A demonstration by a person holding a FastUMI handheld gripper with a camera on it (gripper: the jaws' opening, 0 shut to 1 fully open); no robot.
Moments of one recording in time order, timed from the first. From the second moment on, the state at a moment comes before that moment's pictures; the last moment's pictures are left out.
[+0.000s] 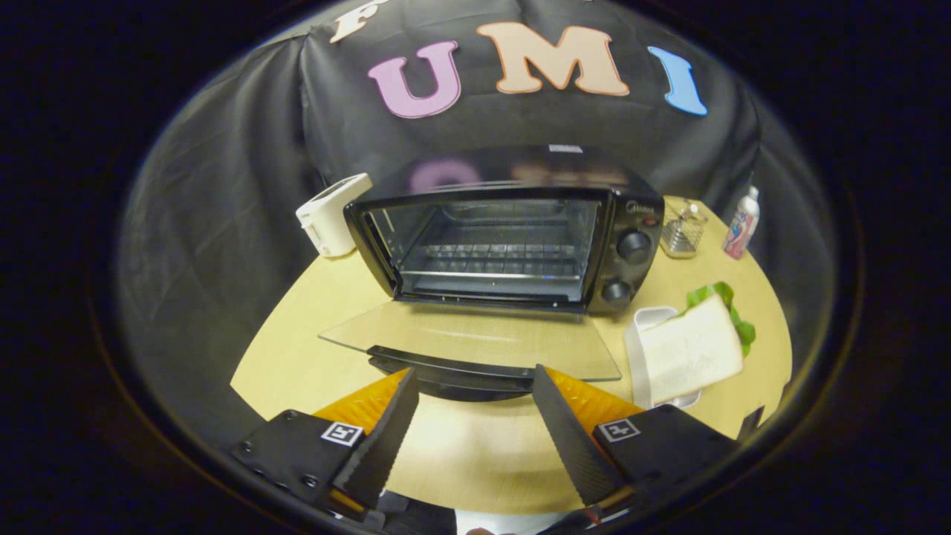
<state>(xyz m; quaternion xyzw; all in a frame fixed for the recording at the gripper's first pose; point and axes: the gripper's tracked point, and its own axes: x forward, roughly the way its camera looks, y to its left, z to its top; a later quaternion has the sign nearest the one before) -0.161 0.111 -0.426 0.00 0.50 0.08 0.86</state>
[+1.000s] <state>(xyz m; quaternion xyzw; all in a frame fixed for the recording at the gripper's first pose) -0.146 0.073 -0.479 -0.01 0.51 0.07 0.86</state>
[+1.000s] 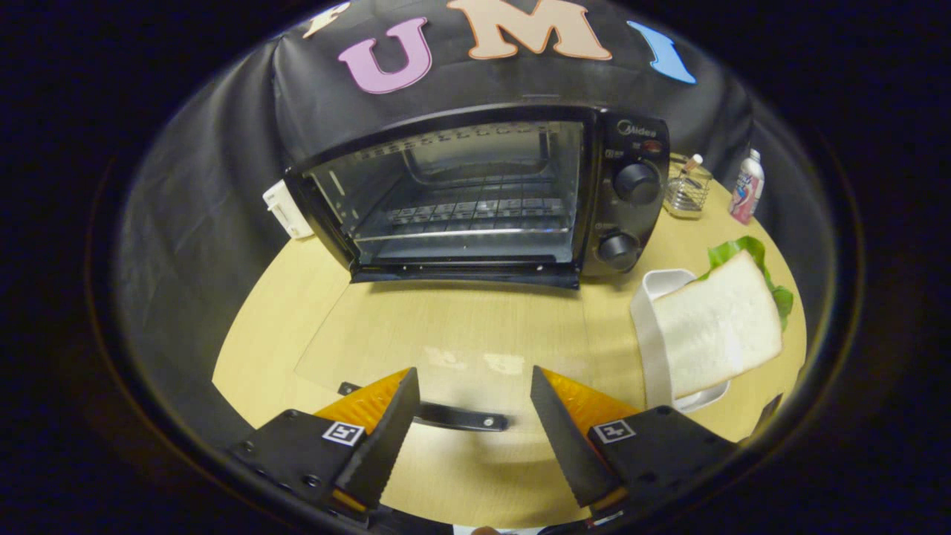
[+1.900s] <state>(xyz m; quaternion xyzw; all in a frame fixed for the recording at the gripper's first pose) -0.068 -0.159 -0.381 0.04 0.40 -0.10 0.91</state>
